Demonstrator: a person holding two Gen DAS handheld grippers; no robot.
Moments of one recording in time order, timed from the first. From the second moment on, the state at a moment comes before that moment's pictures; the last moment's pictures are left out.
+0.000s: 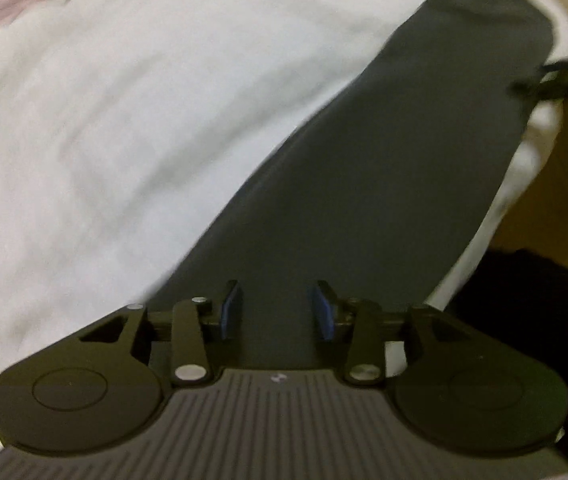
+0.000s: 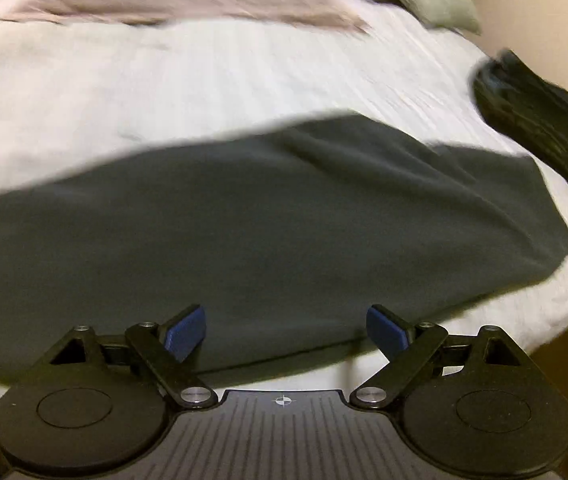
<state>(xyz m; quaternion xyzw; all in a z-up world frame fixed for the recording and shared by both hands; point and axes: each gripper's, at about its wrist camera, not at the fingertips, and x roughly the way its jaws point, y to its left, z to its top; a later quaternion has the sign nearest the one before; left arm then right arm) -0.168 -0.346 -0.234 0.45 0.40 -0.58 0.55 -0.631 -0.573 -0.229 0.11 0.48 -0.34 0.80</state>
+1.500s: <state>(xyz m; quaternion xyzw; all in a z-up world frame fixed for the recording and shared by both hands) -0.147 -0.289 -0.179 0.34 0.37 -0.63 0.60 -0.575 -0.627 -0.192 0.30 0.24 -0.22 0.90</state>
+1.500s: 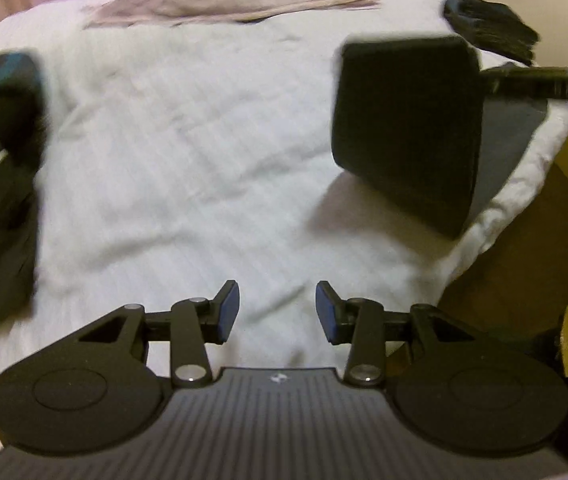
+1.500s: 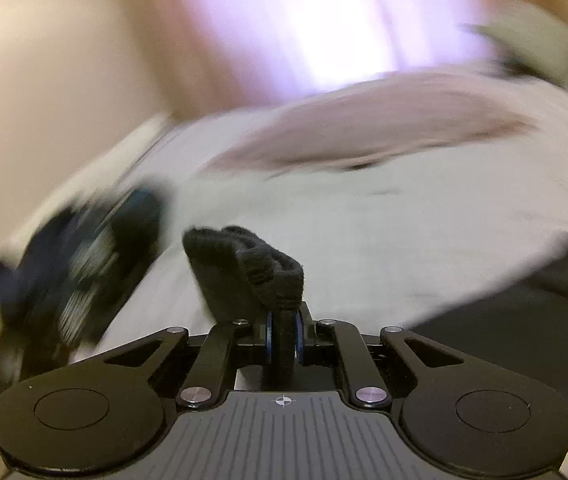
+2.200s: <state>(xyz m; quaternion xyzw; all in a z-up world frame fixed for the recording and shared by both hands) -0.345 -0.489 -0.186 0.40 0.30 -0.74 0.44 -0.705 -0.792 -0.321 0.54 0.16 -0.39 0.73</state>
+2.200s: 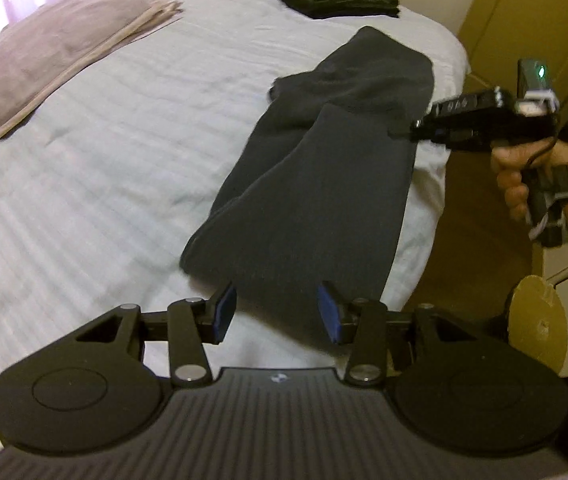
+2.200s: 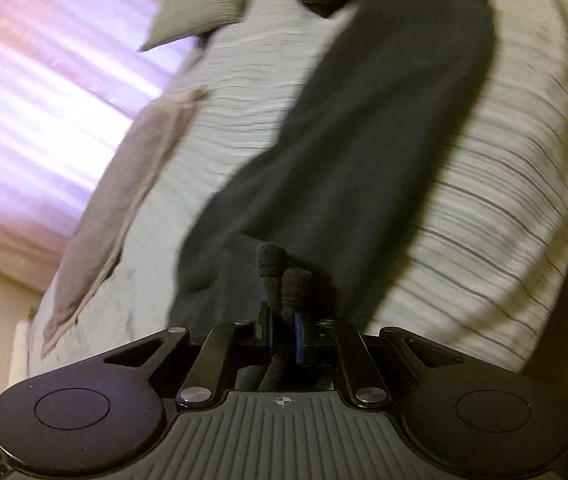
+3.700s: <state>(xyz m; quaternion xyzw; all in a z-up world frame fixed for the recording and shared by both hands) -0.376 -0.591 -0.235 0.50 0.29 -0.69 0.43 -0.702 -0.805 -0.283 0.36 0.26 -0.33 0.83</state>
